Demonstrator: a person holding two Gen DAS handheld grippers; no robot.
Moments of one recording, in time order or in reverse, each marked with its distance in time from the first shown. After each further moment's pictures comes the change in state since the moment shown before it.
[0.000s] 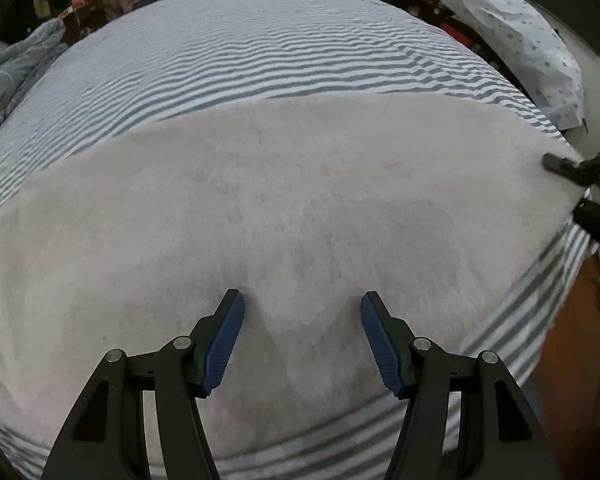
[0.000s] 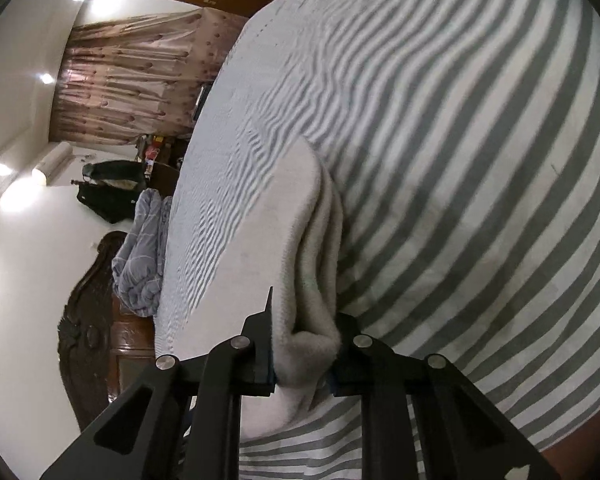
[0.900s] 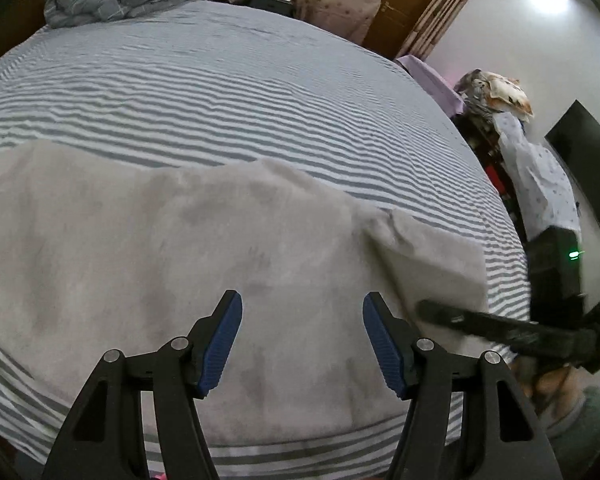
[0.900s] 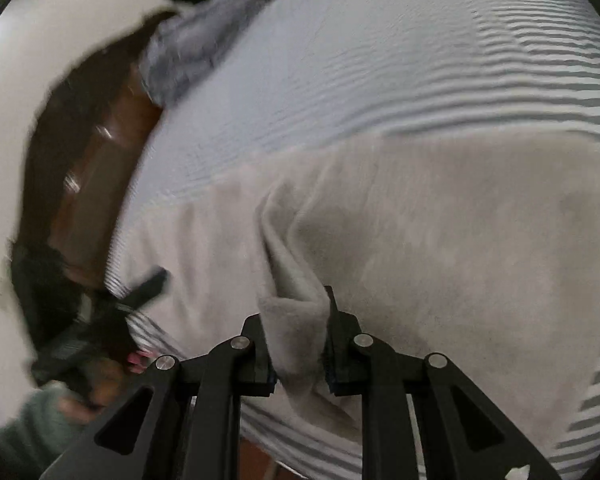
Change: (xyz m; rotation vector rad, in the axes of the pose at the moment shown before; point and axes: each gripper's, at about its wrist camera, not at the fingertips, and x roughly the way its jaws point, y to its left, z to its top) left arm -0.106 0.244 -0.058 -0.474 -0.191 -0.138; right arm 0.231 0.242 -0.167 -0.631 0.500 -0.111
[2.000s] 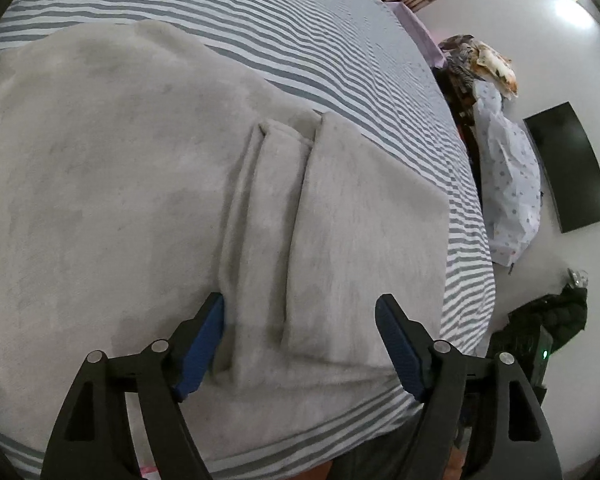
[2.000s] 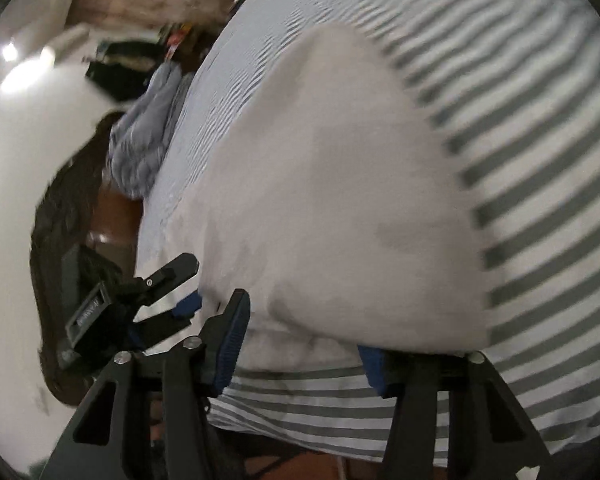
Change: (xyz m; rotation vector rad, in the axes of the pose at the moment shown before) left arm 0.098 -0.049 -0.001 -0.118 0.284 -0.204; right arm -0.063 -0.104 -0.103 0.458 -0.229 0.143
